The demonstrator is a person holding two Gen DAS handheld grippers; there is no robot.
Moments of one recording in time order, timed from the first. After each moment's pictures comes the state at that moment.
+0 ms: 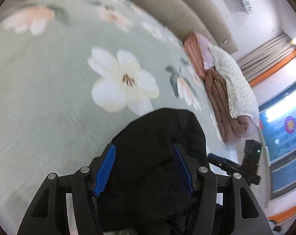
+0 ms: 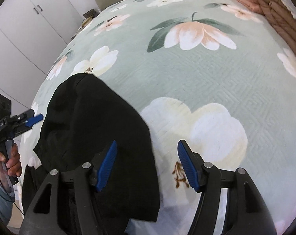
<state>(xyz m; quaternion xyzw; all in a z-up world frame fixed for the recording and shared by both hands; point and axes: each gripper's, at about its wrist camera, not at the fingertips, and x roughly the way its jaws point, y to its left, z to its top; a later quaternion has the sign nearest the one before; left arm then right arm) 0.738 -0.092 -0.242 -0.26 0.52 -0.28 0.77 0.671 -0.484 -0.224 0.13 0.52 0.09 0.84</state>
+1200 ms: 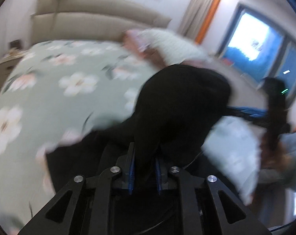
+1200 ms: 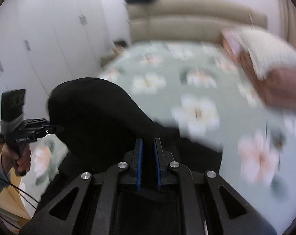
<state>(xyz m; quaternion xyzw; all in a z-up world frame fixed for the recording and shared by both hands) 0.393 -0.059 -0.111 -0.02 0.40 -0.37 0.84 0.311 -0.364 -0.059 0.05 0.40 0.07 0.91</state>
